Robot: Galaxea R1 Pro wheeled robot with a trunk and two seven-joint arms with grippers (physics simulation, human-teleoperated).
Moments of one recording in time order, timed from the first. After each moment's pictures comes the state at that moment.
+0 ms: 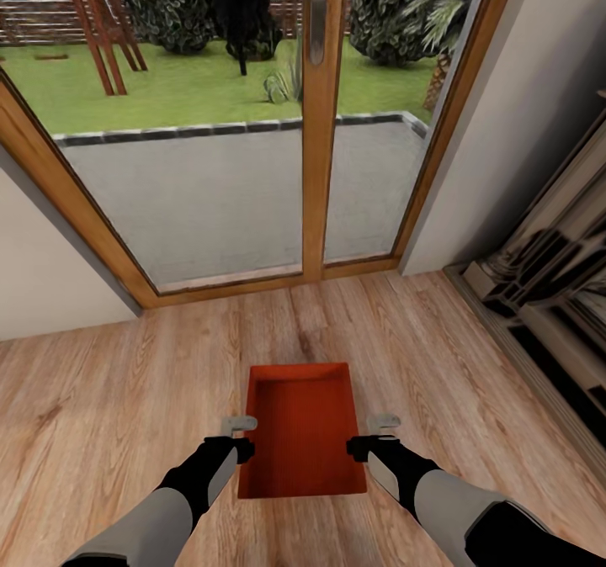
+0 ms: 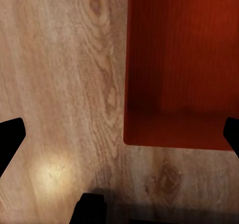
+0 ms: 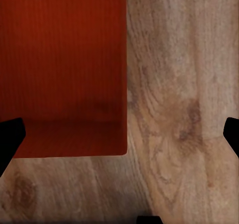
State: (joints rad) left arm -0.69 -0.14 0.00 -0.36 0.05 0.35 0.25; right arm -0.80 0.11 0.57 -0.12 -0.54 0.15 -0.19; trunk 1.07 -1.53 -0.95
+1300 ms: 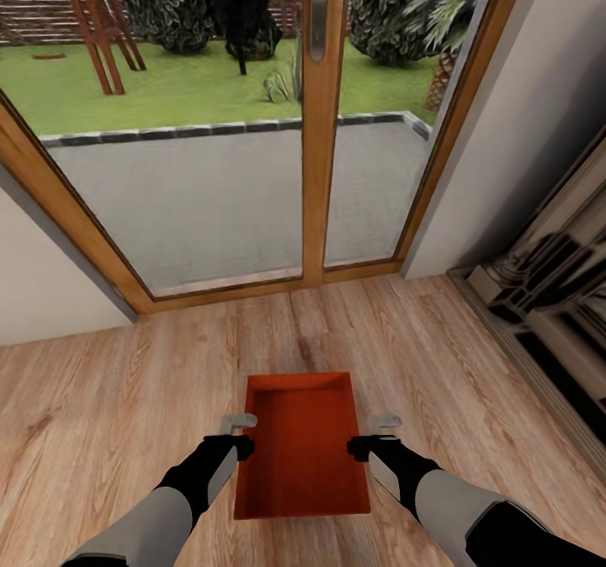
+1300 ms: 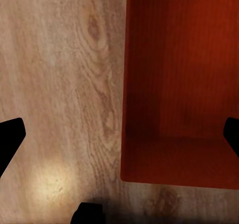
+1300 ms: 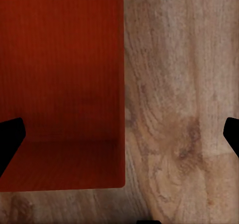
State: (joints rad) left arm -0.69 -0.14 0.00 -0.38 0.05 0.34 0.25; right arm -0.80 0.10 0.57 -0.12 -0.54 0.15 -0.19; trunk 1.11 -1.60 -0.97
